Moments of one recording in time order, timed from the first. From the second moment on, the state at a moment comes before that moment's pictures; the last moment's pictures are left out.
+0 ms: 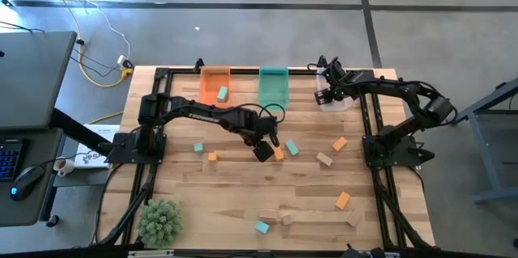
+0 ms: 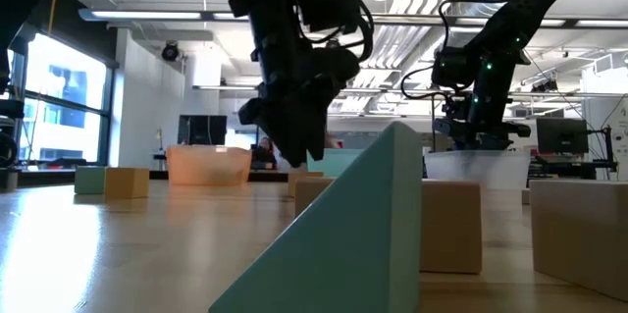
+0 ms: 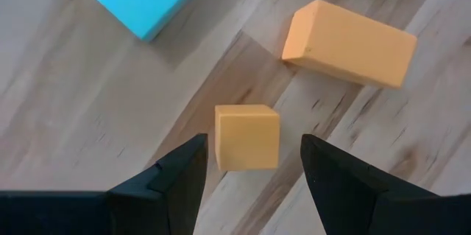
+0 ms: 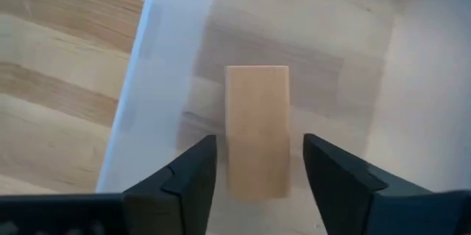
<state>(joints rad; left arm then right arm) 0.16 2.00 1.45 -0.73 0.01 -0.58 -0.83 1.46 0.74 -0.48 0.16 0.38</state>
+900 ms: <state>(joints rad) 0.17 2.07 1.45 -0.72 0.01 -0.53 -0.83 1.33 0.74 -0.50 0.14 0.42</state>
